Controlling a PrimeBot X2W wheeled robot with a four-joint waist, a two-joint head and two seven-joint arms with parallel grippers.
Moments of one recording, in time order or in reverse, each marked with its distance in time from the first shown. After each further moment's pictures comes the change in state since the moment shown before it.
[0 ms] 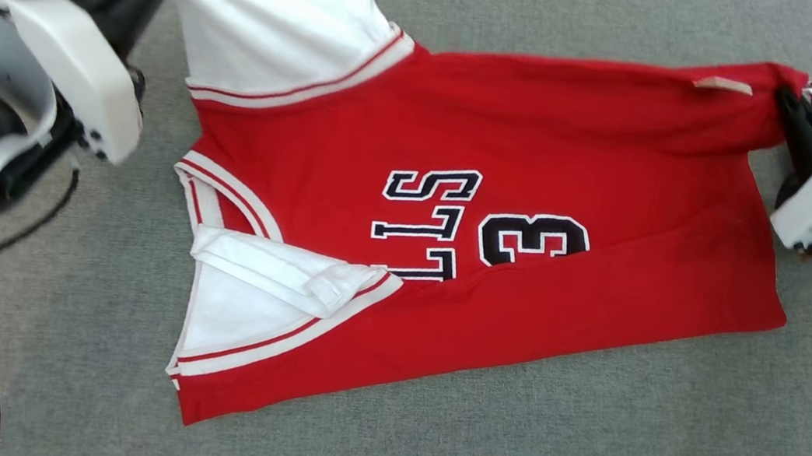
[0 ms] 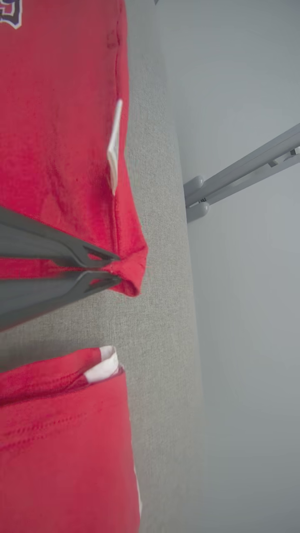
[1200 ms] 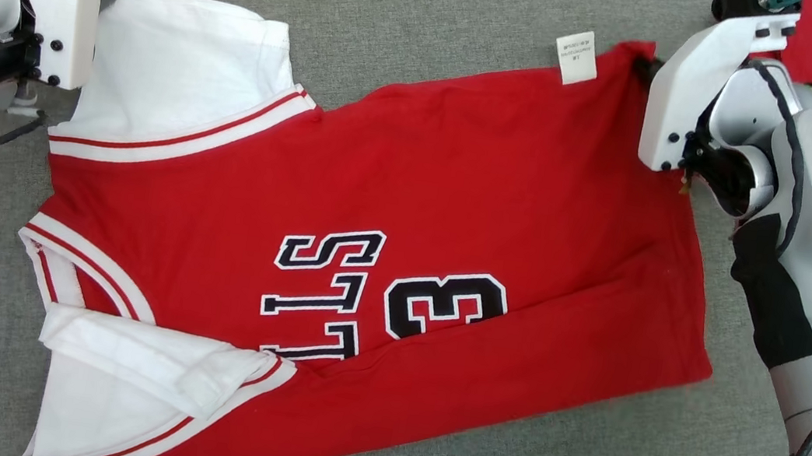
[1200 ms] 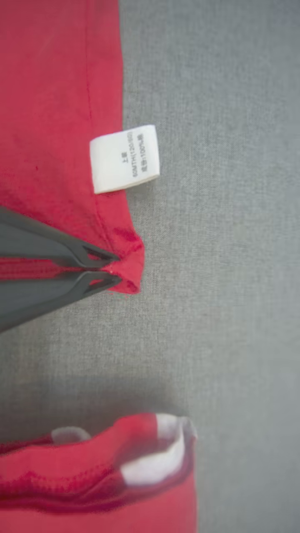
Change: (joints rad) left arm -0.154 -0.081 0.092 0.255 -0.021 0.015 0.644; right arm -0.207 0.332 -0.221 0.159 -0.480 0.000 0.465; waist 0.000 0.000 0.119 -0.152
